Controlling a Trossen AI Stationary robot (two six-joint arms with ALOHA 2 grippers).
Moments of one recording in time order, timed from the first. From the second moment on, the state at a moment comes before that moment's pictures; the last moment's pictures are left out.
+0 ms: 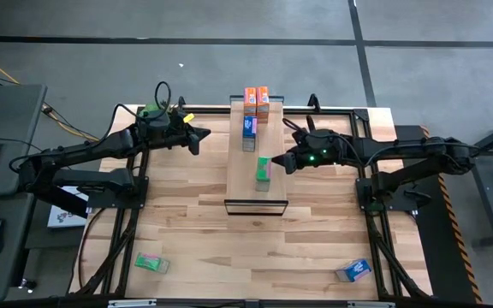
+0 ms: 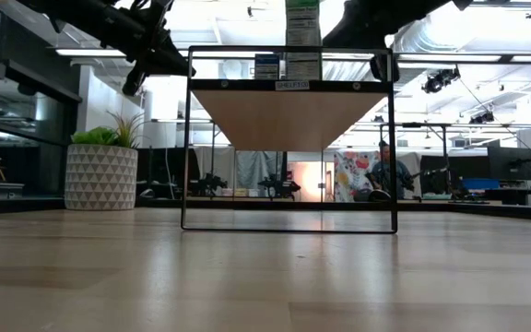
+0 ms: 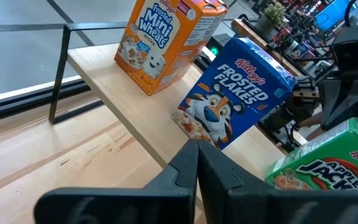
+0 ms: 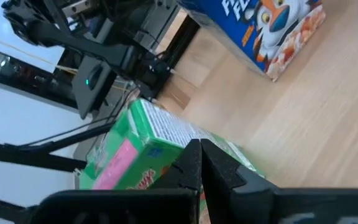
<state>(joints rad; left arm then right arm) 0.41 0.92 0.69 -0.11 -0.02 -0.54 -0.09 1.19 0.90 -0.14 0.01 0.93</state>
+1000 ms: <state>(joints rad) 0.41 0.84 0.81 -0.11 0.18 -0.44 -0.22 1.04 0.90 -0.15 -0.03 0.78</state>
